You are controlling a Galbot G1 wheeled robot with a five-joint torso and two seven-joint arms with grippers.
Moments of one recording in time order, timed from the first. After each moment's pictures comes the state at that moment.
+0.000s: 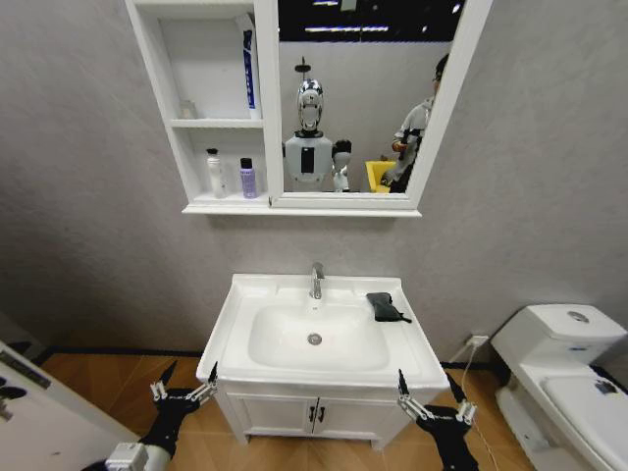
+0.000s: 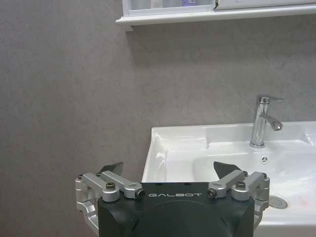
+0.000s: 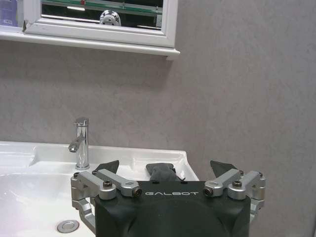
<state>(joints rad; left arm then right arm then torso) 1.83 -1.40 -0.73 -2.31 -0.20 0.09 0.06 -2.03 1.52 0.61 2.35 0.03 0.20 0.13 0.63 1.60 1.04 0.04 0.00</state>
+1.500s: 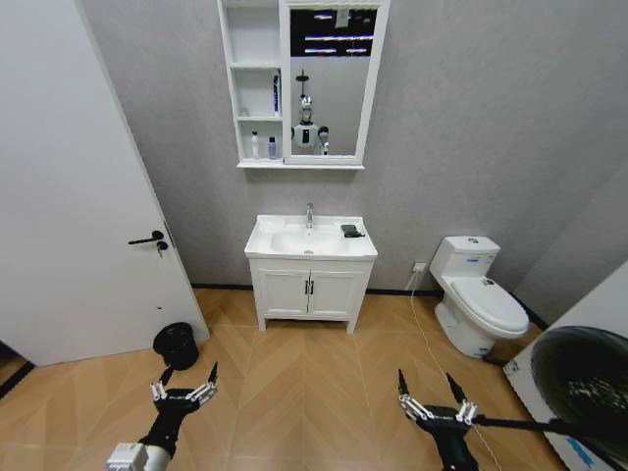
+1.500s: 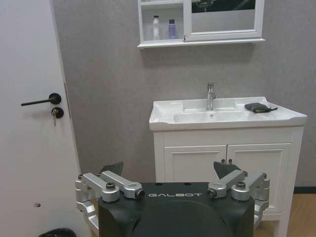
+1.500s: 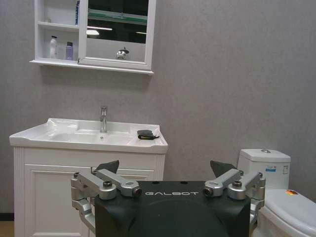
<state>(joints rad) 1.83 -1.40 -0.73 -2.31 -0.20 0.09 0.06 -2.03 1.52 0.61 2.35 0.03 0.20 0.13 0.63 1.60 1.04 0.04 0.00</state>
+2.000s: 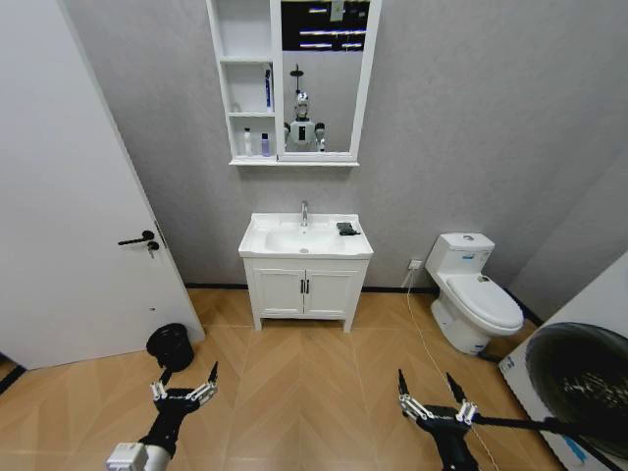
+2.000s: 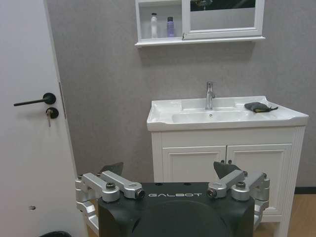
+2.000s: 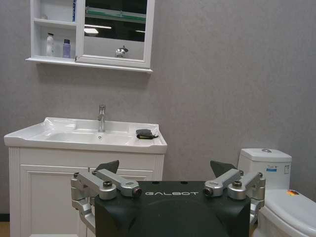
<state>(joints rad) 1.83 -1.40 -0.73 -2.31 -0.20 0.09 0.06 -2.03 1.52 0.61 2.35 0.03 0.20 0.13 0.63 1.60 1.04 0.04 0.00</state>
